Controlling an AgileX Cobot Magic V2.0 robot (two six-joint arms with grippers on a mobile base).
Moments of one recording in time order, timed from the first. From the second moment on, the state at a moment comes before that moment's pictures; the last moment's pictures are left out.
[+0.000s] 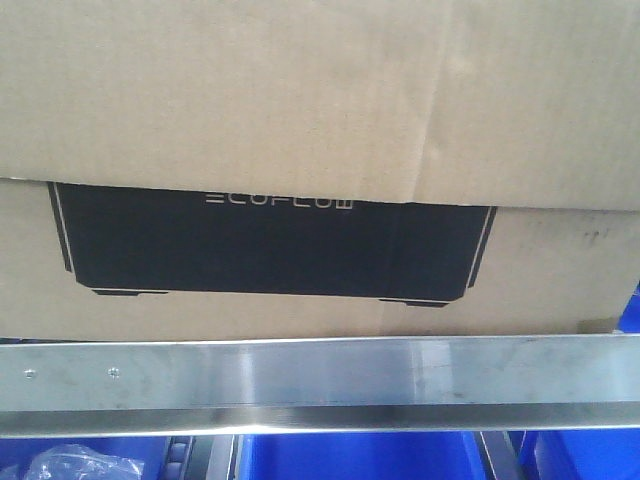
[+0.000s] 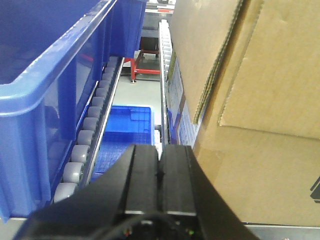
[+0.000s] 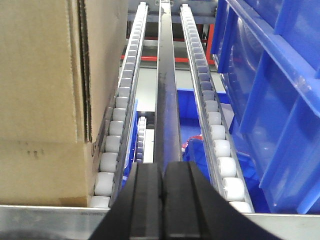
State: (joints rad) left arm -0.10 -0.01 0.03 -0.06 0.05 0.02; right arm -0.01 -0.01 0.03 0.00 0.14 0.01
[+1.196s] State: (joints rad) left arm -0.10 -0.01 -0.15 -0.12 -0.08 0.02; right arm -0.01 -0.01 0.03 0.00 0.14 0.01
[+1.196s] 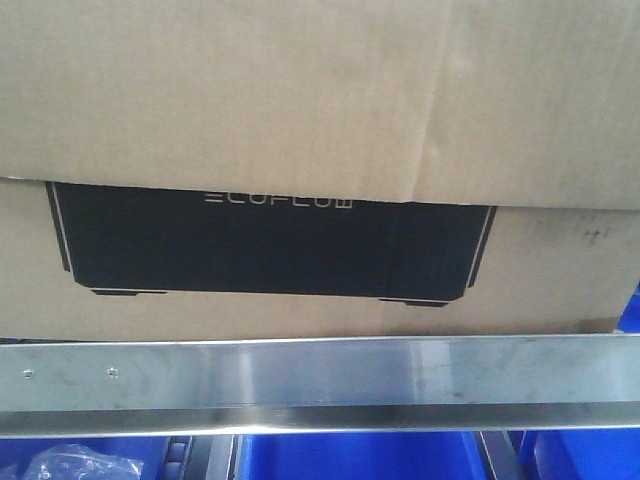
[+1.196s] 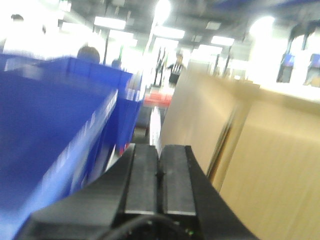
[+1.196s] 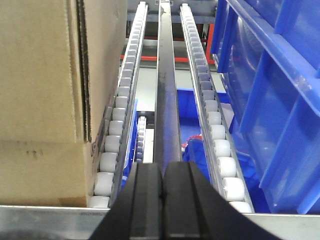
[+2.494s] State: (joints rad) left arm -0.10 0.92 -1.25 -0.25 0.90 0.10; right arm -0.01 -0.01 0.03 0.00 0.14 0.01
